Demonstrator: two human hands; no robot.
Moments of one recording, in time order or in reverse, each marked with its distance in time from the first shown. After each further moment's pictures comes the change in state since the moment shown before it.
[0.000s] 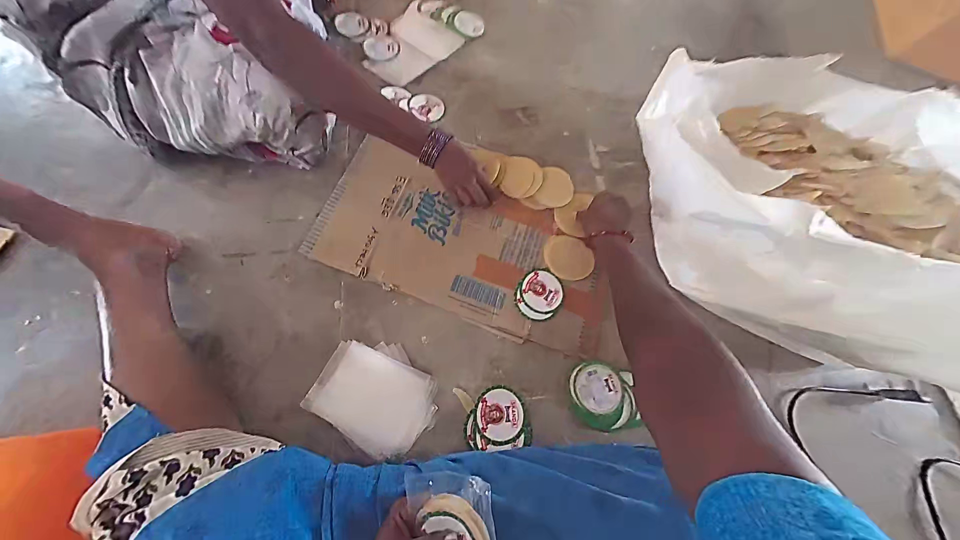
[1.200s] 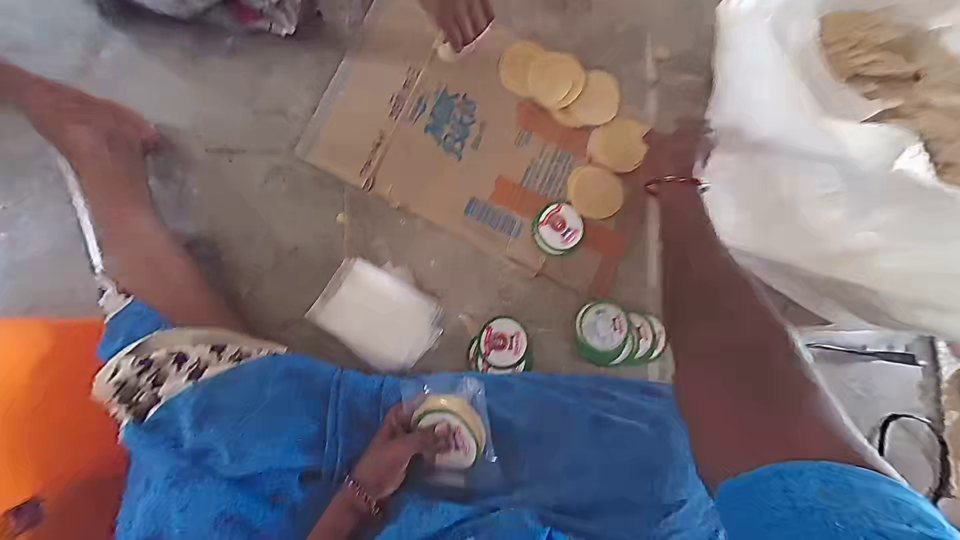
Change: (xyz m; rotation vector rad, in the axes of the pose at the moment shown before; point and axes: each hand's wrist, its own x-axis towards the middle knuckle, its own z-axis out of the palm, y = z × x) left_hand -0.002 -0.020 -0.017 -0.114 -0.057 0.126; right_hand -0.023 0.043 -0.003 0.177 0.097 -0.057
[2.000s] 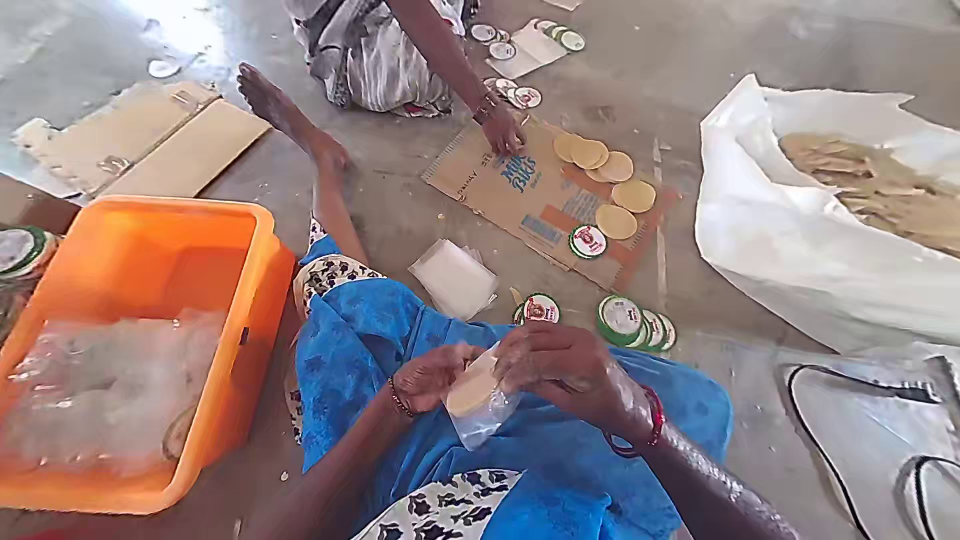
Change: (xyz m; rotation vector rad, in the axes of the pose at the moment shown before) left_hand -0.071 0.024 -0.017 -0.190 -0.588 0.076; right_hand -0.439 -0.078 -0.087 0.750 -0.511 -1.461
